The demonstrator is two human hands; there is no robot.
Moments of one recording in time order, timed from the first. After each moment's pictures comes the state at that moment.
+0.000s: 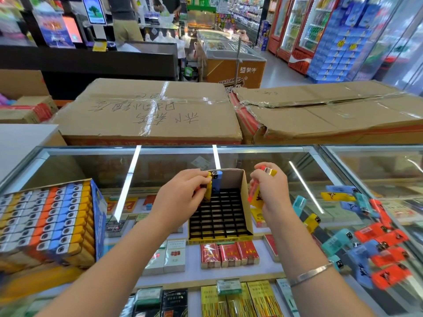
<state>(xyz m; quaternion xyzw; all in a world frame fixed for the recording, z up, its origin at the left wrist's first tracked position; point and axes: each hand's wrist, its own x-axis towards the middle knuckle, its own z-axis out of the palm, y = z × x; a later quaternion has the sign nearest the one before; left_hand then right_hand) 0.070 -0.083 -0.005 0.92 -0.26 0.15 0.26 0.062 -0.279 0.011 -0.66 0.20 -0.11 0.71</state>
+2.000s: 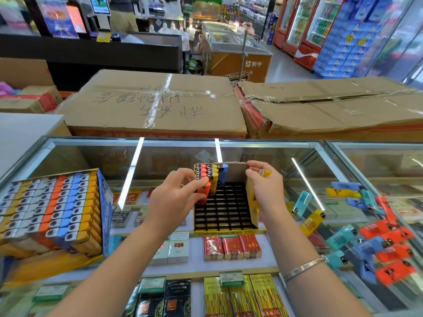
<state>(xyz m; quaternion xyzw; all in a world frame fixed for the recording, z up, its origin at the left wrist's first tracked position) 0.055 -0.062 -0.022 0.88 -0.28 0.29 0.23 0.061 -0.261 0.000 -0.71 0.17 -0.12 0.68</state>
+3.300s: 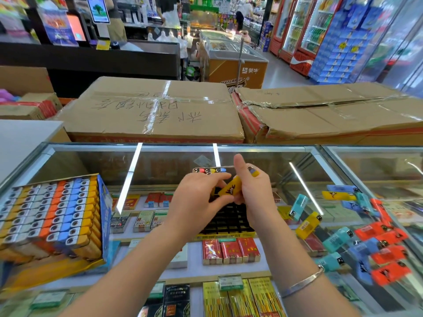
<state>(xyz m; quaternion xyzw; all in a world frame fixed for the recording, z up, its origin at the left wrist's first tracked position) 0.042 -0.102 0.010 0.88 -0.27 0.21 0.33 0.043 -0.237 0.023 -0.65 0.08 -0.06 0.75</state>
